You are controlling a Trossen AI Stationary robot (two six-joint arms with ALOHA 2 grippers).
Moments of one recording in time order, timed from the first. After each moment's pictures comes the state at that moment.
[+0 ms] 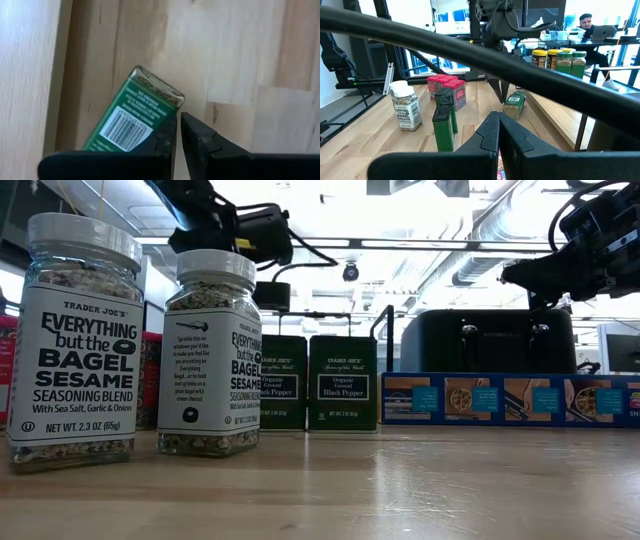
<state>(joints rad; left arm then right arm) 0.18 1.68 1.02 -0.51 -0.07 0.07 -0.05 0.04 0.01 0.01 -0.01 0.02</state>
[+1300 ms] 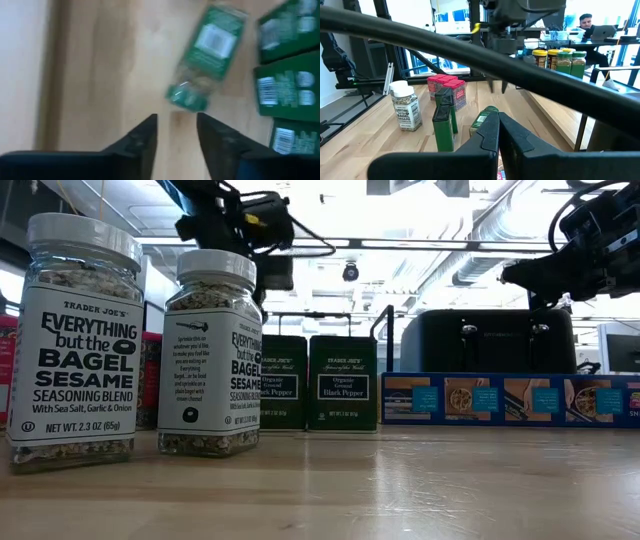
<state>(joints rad) 0.22 1.64 1.10 -0.60 0.15 0.13 -0.05 0.04 0.01 0.01 -0.01 0.02</state>
